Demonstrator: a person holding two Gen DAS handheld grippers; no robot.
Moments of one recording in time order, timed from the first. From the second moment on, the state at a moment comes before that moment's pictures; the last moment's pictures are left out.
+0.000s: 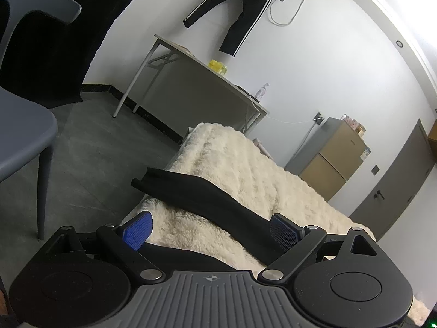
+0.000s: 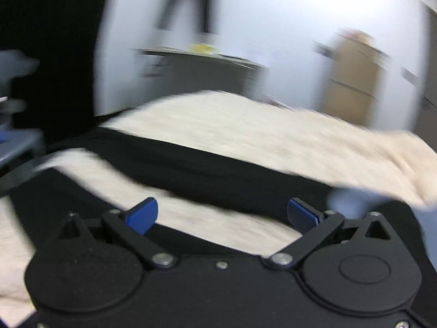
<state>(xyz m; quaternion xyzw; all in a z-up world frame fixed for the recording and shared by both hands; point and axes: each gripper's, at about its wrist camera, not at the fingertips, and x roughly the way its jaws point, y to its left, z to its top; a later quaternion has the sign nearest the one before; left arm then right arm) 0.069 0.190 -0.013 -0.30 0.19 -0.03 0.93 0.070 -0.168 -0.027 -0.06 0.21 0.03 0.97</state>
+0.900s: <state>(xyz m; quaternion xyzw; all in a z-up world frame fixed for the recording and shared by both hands) 0.066 0.196 -0.013 -0.31 0.18 -0.02 0.93 0.039 -0.077 -0.026 -0.10 0.17 0.25 0.95</state>
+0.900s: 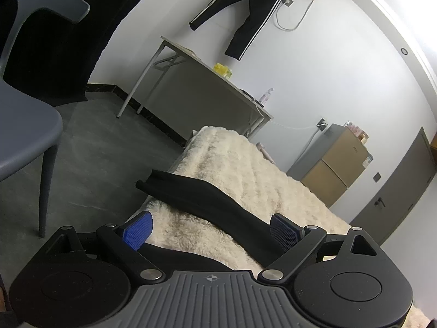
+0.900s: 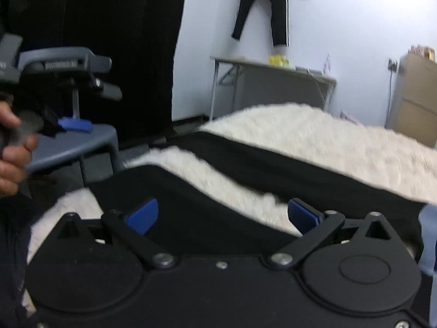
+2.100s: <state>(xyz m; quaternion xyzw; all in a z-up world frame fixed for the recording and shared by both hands) 0.065 0.198 -0.016 -0.33 0.19 0.00 0.93 0.050 -0.047 -0.047 -0.10 0.25 0.30 0.91</state>
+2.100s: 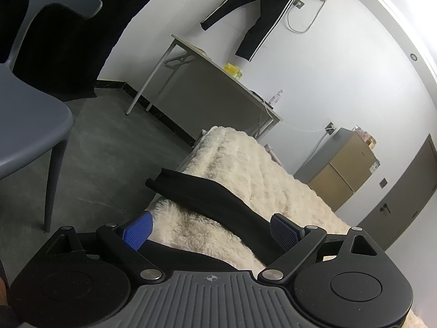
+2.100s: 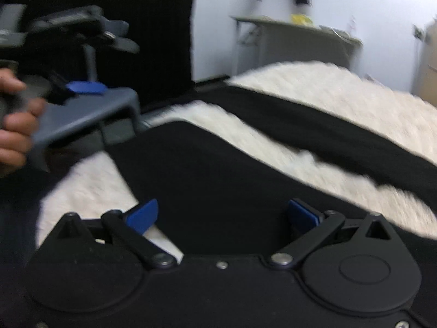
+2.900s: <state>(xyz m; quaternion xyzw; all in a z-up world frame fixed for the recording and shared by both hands) 0.079 0.138 -0.019 -0.17 0.27 -0.03 0.95 0.055 -0.189 -0.074 -0.06 0.26 0.10 0.96</state>
